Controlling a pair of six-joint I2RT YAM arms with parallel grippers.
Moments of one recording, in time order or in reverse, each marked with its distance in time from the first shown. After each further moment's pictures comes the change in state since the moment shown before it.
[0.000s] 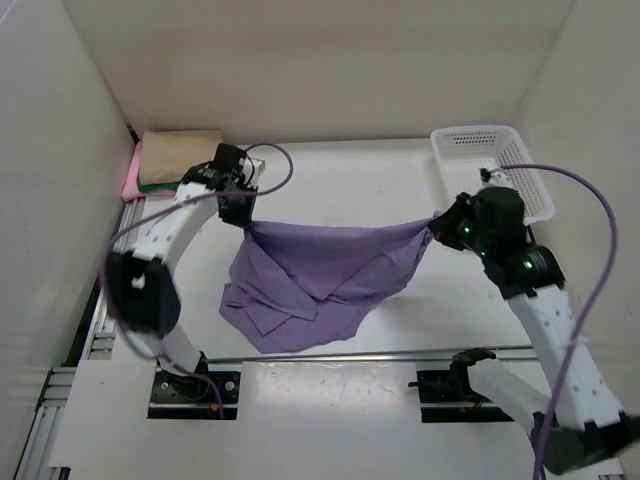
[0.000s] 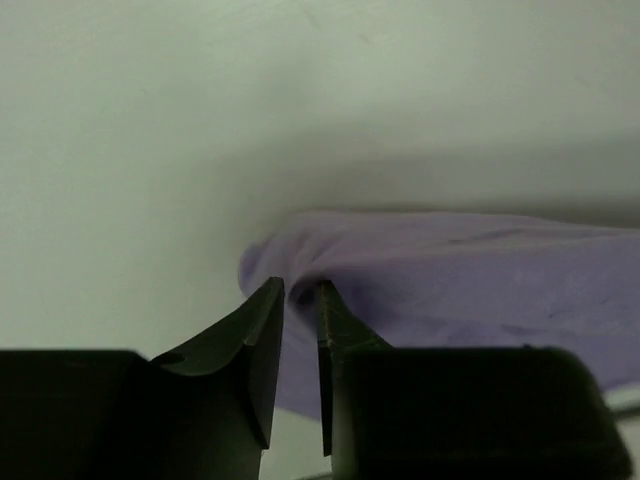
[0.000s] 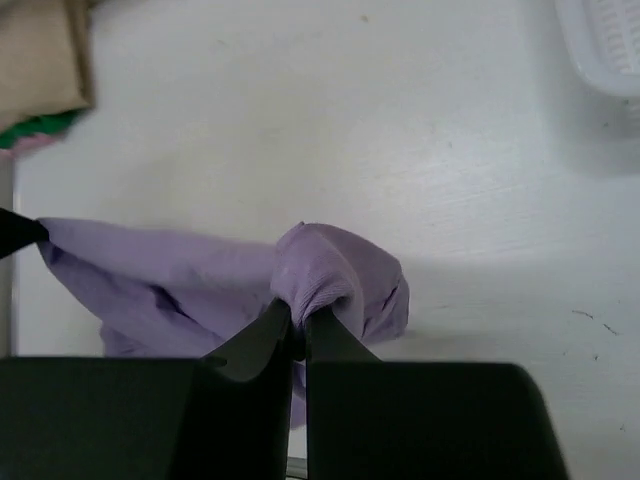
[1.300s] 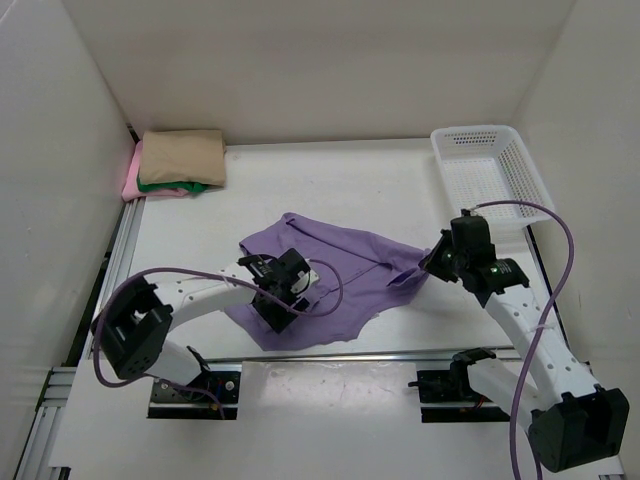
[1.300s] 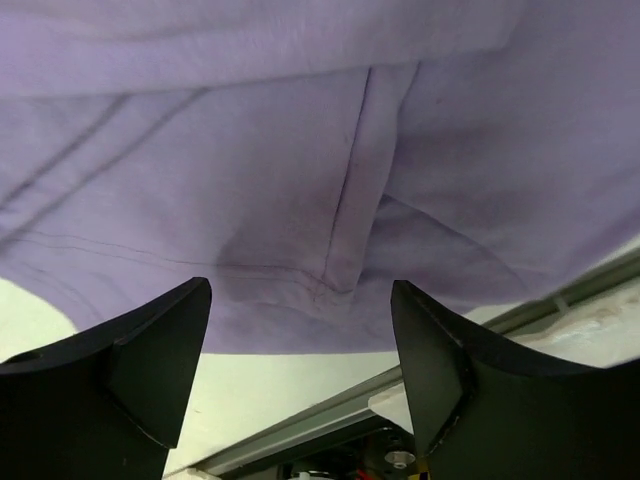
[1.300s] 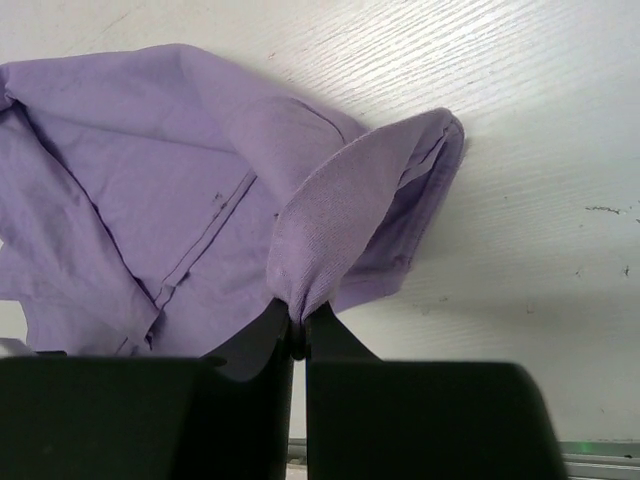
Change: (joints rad) left arm -0.563 -0.134 -0.583 0.135 -0.142 0.000; right arm -0.022 0.063 -0.359 0.103 -0.016 0.121
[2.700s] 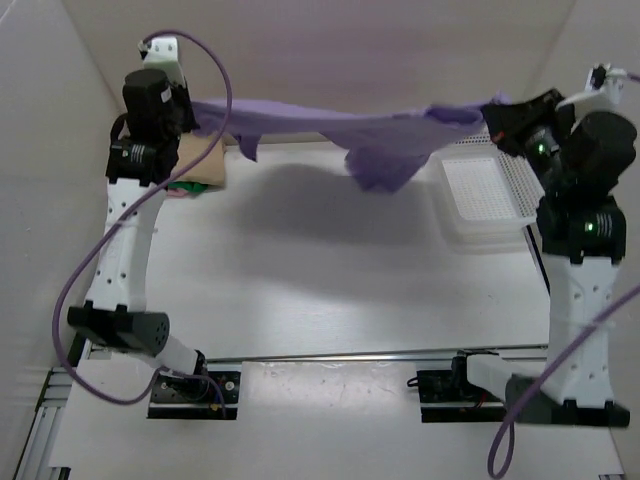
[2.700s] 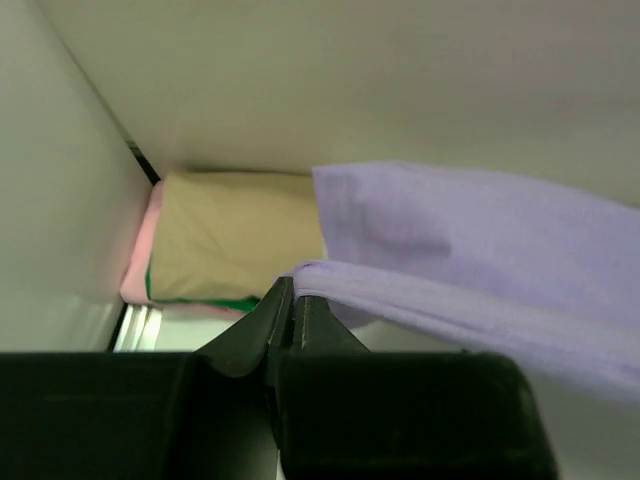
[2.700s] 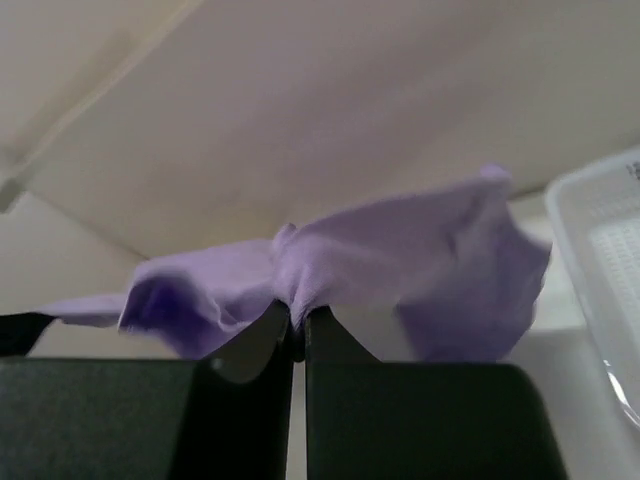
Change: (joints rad) left arm 0.747 0.162 1.164 0.140 -0.146 -0.005; right arm -0.267 0.319 1.058 0.064 -0.187 -0.052
